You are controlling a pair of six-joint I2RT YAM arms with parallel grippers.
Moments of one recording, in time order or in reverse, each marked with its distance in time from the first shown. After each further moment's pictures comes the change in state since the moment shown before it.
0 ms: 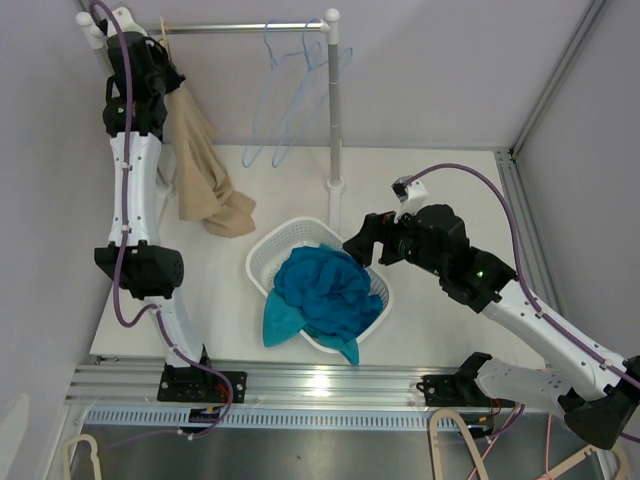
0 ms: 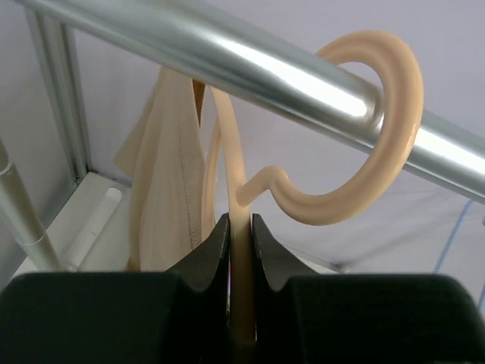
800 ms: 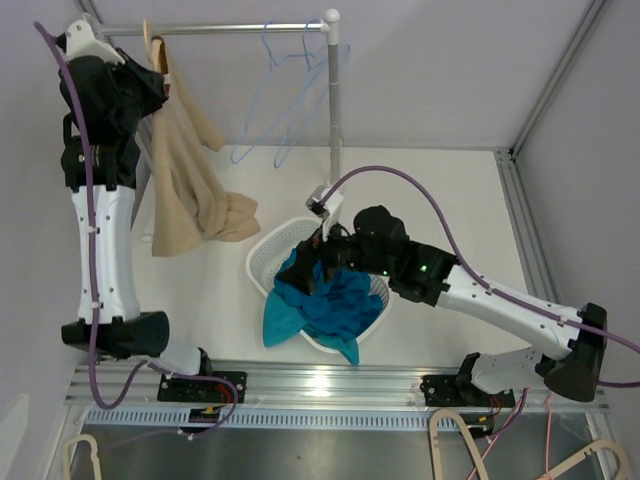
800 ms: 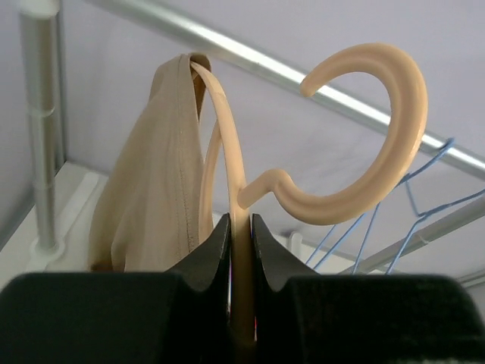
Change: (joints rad) left arm 0.003 -0.418 -0.295 -0.014 0.135 -0.047; right arm 0.271 0.251 0.159 0.186 -0.175 -0.155
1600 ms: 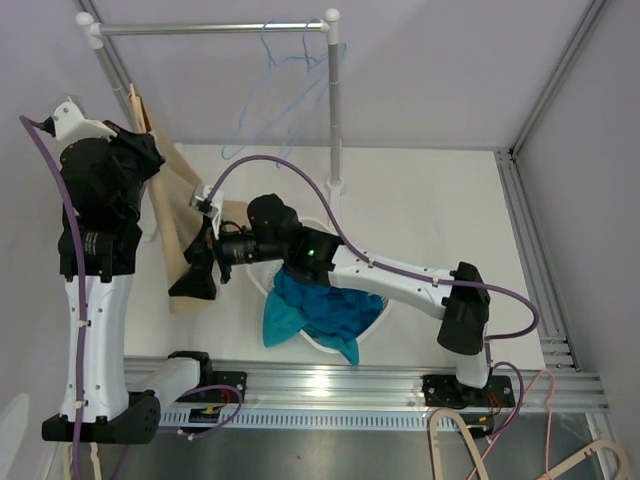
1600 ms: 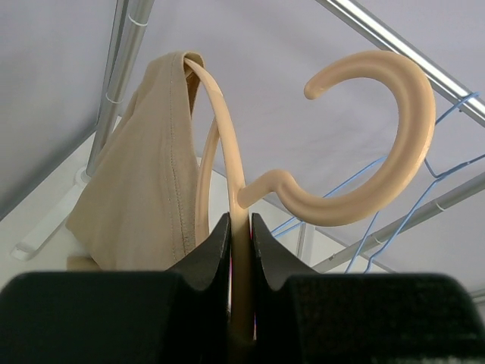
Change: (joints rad) left arm -0.084 -0.484 -0.531 0.030 -0.252 -0.083; right arm 0.158 0.647 0.619 0.290 -0.325 0.088
